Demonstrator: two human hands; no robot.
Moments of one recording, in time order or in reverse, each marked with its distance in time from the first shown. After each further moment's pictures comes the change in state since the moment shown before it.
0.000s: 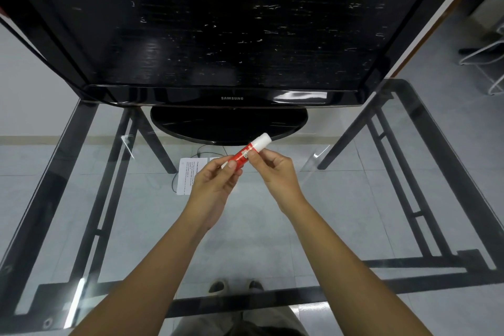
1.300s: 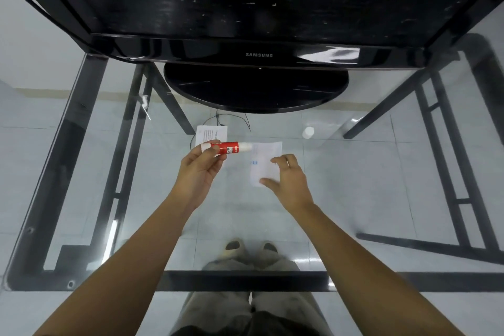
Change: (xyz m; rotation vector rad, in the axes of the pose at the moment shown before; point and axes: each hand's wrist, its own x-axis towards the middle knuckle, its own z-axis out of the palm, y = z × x) left_hand 0.036 -0.025 -0.088 -0.072 0.242 -0.152; right_hand 0.034 0.132 0.003 -0.967 -0.093 0.055
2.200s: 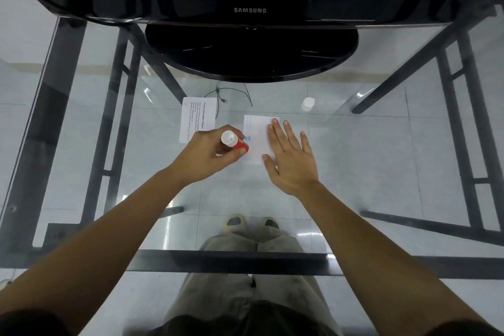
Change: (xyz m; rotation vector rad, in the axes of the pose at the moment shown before) left_hand 0.004 -0.017 0.016 1.235 -0.345 0.418; right_hand 0.011 0.044 0.013 -0.440 -0.031 -0.274
